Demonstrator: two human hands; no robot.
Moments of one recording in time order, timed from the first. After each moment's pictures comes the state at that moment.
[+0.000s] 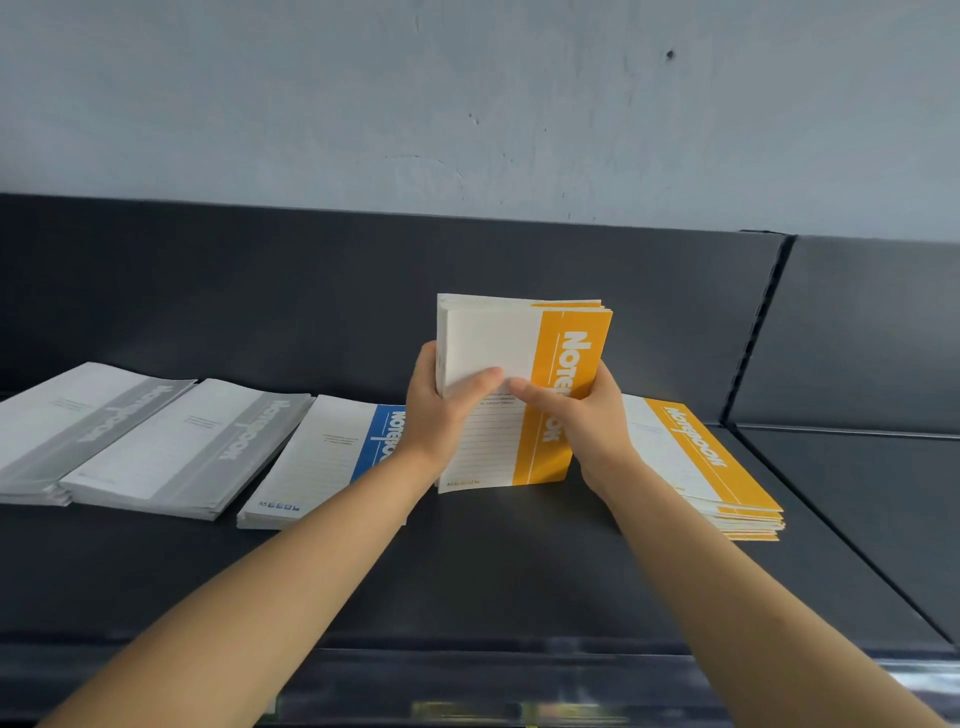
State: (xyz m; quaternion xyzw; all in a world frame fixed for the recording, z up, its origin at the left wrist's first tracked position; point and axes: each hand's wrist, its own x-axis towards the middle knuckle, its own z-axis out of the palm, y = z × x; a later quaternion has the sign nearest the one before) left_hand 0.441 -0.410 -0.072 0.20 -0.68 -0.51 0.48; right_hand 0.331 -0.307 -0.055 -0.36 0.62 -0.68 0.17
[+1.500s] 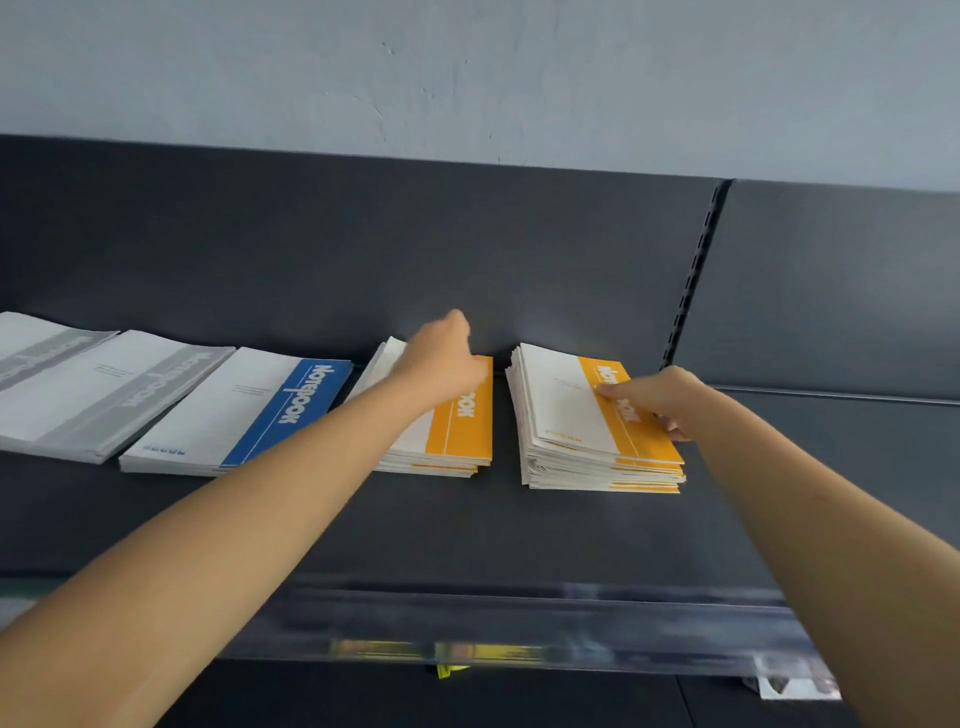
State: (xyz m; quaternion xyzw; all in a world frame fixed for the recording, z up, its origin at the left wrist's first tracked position) left_hand 0.357 -0.368 -0.055 0.39 -0.88 -0.15 0.23; right_hand 0.167 -0.227 -0.061 -0.20 0.89 -0.32 0.25
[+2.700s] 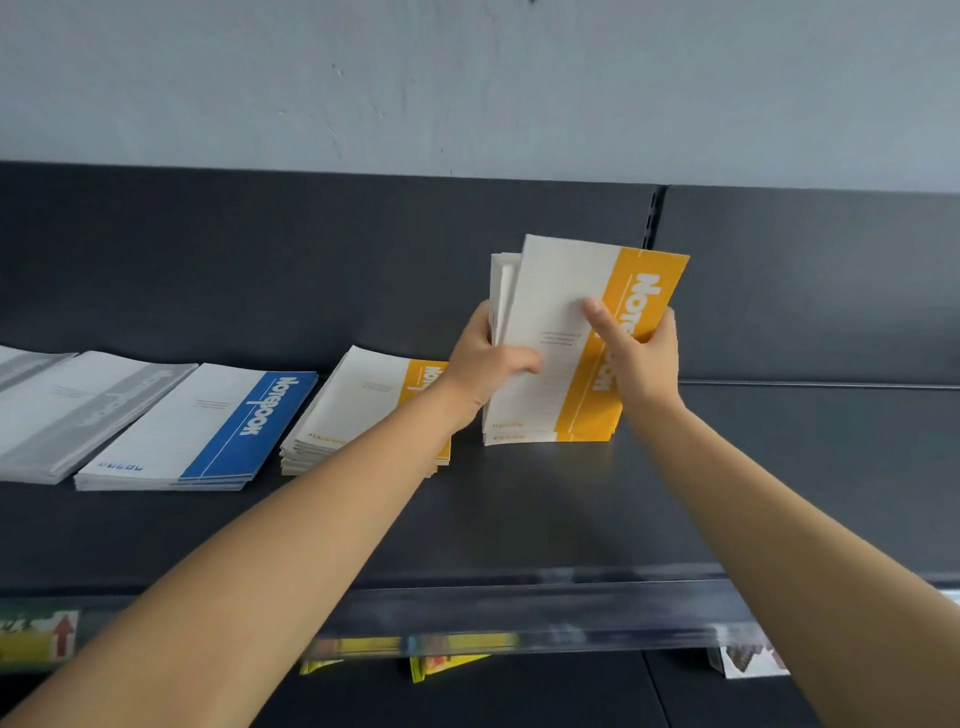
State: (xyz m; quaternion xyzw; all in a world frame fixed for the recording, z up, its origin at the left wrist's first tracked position) left_hand 0.313 -0.303 -0.051 0.20 -0.72 -0.58 0.33; right_hand 0.199 -0.196 -0.051 -0.29 0.60 -0.74 0.07
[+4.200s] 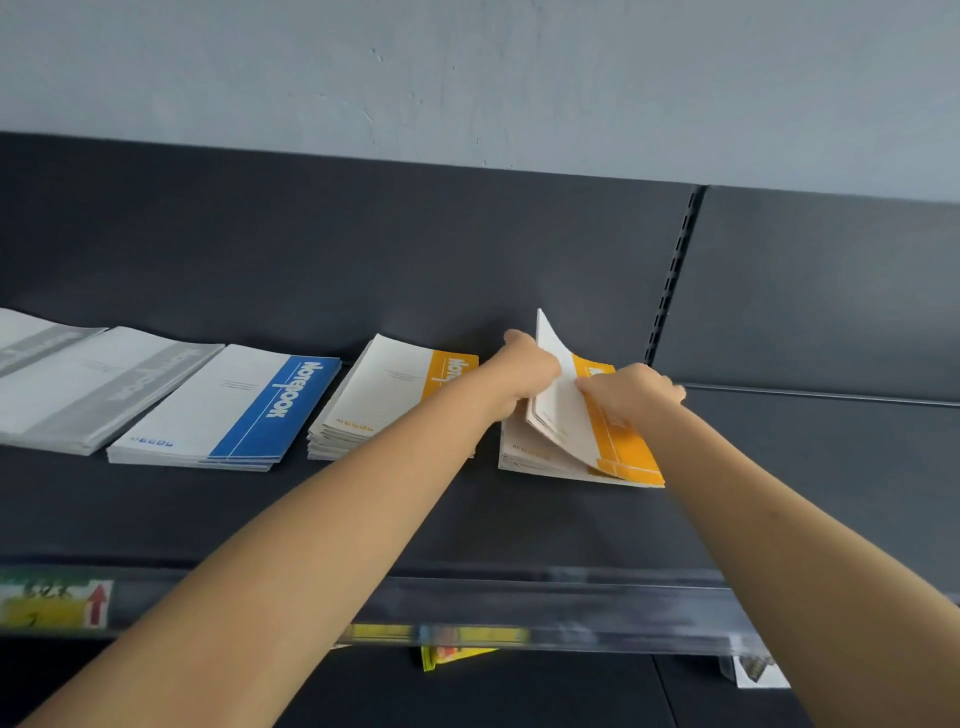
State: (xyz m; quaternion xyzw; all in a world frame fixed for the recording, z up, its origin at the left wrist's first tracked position) left_hand 0.293 -0.314 -0.057 0.38 -0.76 -0.49 0.20; right_hand 0.180 -0.237 -0.076 -0.21 0.94 -0.26 0.08
